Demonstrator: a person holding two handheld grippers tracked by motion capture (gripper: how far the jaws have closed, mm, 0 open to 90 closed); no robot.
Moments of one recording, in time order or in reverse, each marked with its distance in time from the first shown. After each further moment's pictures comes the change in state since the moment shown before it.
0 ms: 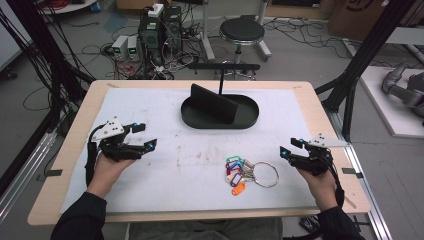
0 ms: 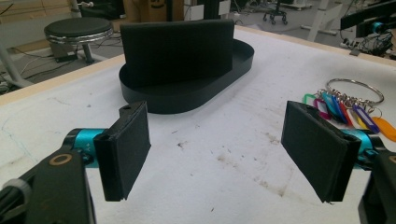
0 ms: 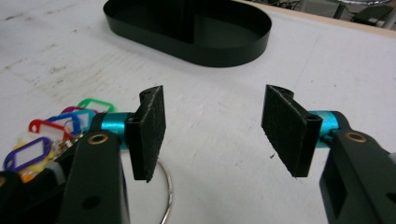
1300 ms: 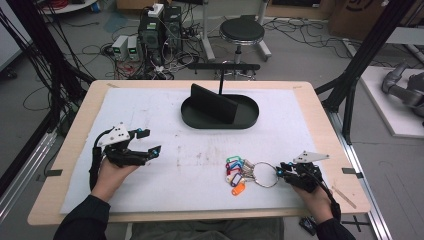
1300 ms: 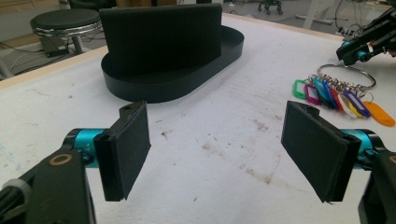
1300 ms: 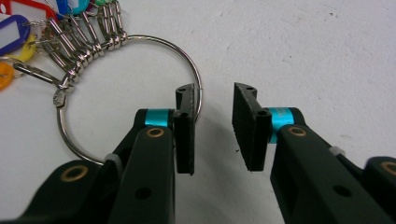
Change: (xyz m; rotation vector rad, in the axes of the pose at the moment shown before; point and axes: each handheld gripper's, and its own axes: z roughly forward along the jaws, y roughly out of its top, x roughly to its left) left arm -0.013 -0.010 0.006 0.024 -0.019 0.013; right arm 0.021 -0.042 0.015 0.269 -0.012 -0.030
